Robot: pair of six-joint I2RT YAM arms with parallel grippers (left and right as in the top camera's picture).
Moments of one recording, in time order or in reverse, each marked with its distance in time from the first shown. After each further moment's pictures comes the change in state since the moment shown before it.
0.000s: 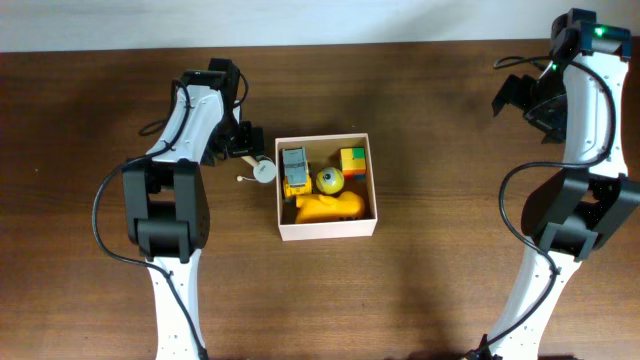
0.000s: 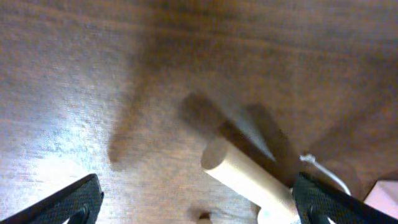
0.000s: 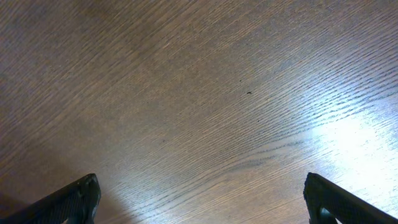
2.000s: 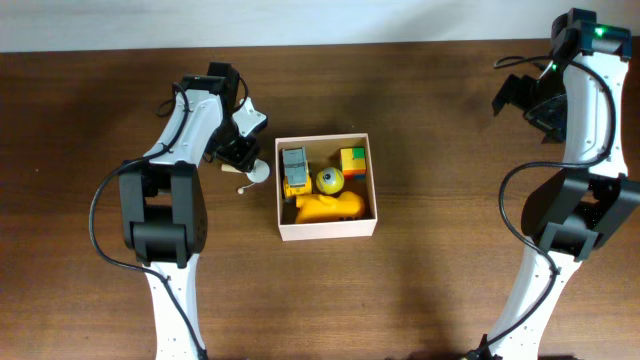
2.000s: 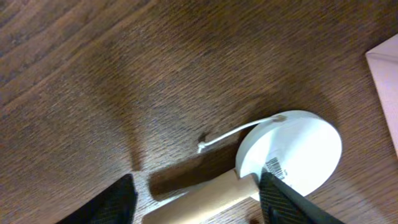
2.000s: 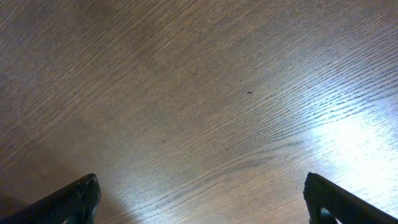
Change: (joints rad) left arm 0.000 -0.047 -0.085 0.058 0.034 0.680; right arm 0.000 0.000 0.000 0.000 0.000 0.000
